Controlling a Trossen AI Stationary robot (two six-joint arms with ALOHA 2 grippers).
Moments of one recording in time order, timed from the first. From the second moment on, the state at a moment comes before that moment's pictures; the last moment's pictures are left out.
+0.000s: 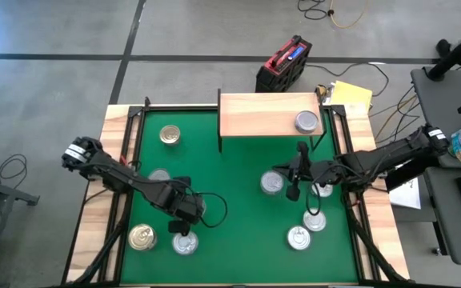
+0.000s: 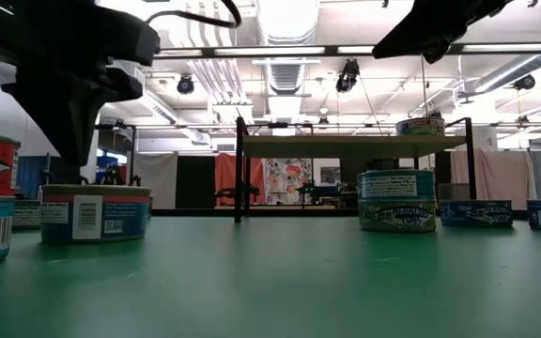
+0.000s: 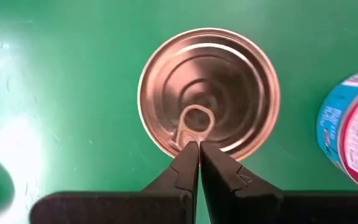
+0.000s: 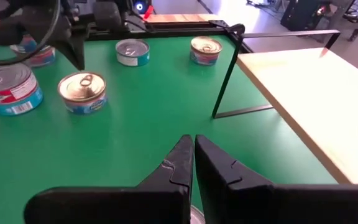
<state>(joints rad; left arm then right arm) -0.44 1.59 1.09 -0.96 -0.19 -0.37 0.28 1.04 0.73 -0.18 0.52 0.17</state>
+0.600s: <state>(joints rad) -0.43 1.49 1.00 -0.71 -0.19 -0.43 0.37 1.07 0.62 0.11 0.45 0.06</state>
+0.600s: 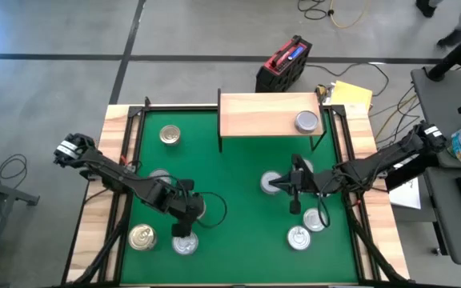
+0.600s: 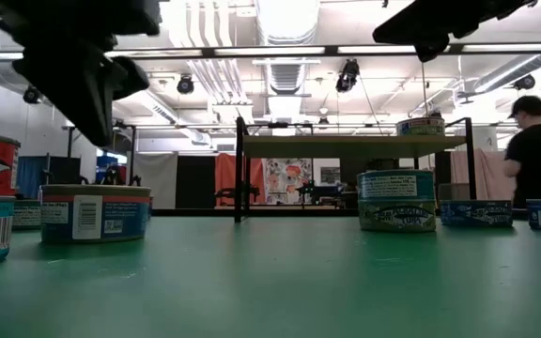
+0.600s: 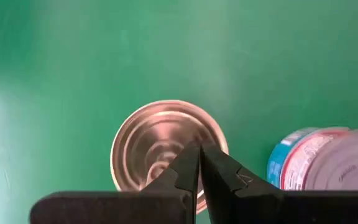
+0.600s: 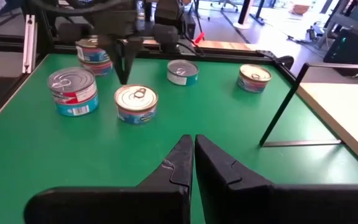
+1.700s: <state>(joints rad) -0.17 1.40 0.93 -0.77 0.07 -0.51 0.37 1.07 0.60 0.10 0.44 0.06</state>
